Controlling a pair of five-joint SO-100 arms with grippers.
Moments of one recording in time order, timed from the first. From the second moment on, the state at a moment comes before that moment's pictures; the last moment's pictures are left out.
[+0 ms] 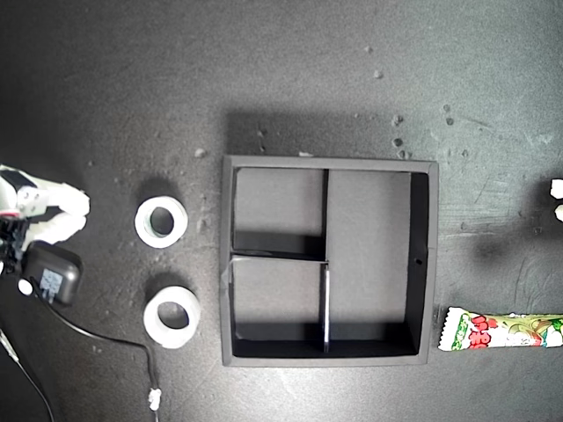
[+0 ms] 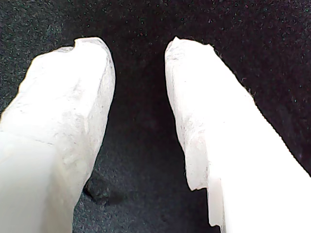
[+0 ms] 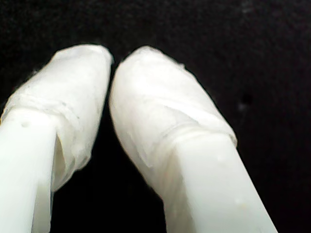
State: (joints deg) arm 0 6.9 191.4 176.6 77.7 -78.0; arm 1 -0.6 192.1 178.3 76.6 73.3
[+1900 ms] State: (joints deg) arm 0 16.3 94.9 98.2 75.0 -63.0; arm 1 -1.8 191.5 178.3 31.6 59.8
